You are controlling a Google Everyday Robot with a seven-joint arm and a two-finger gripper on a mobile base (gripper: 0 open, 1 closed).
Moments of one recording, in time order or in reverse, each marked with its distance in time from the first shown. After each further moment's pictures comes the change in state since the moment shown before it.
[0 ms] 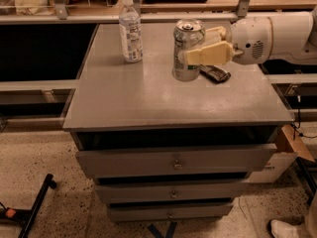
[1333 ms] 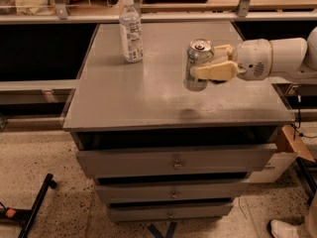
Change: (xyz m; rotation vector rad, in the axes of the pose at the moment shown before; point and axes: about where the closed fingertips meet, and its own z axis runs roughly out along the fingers) arm 0.060 -0.041 -0.020 0.049 -0.022 -0.031
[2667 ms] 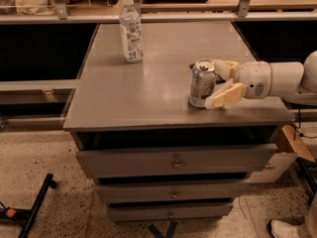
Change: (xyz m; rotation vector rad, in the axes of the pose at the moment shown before) arm 0.054 -0.004 -0.007 0.018 -0.019 0.060
